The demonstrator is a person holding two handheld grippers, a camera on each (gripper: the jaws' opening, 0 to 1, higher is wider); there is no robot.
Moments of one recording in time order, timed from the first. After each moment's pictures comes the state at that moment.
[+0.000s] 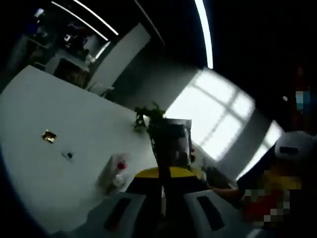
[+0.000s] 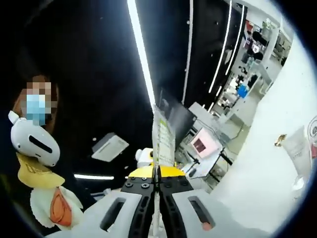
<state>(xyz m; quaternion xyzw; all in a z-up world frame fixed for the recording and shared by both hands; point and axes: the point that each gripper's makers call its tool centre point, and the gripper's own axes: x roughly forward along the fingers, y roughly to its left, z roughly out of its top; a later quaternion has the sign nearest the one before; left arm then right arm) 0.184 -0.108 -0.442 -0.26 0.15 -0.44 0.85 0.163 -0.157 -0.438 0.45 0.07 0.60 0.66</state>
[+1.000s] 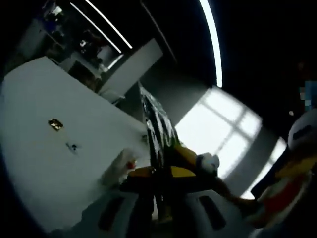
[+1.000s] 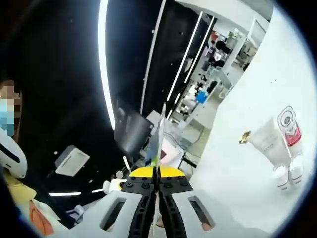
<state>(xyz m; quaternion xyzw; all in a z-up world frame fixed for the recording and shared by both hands) 0.183 -0.106 -0.512 -0.33 0.18 -0.37 0.85 0.207 -0.146 -0.484 0.43 0.14 0.46 0.77</state>
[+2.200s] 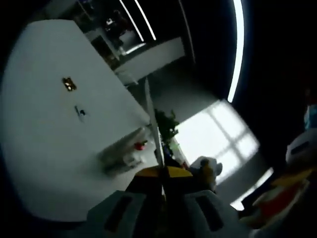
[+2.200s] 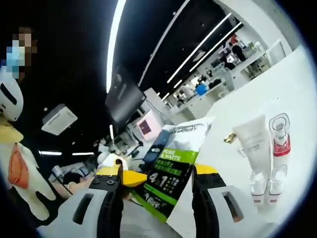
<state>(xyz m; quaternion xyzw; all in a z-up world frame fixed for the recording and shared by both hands) 0.178 -0.107 -0.563 -0.45 0.24 -0.36 0.78 0.190 -0.140 -0.542 0.25 0.15 0.51 0.81</state>
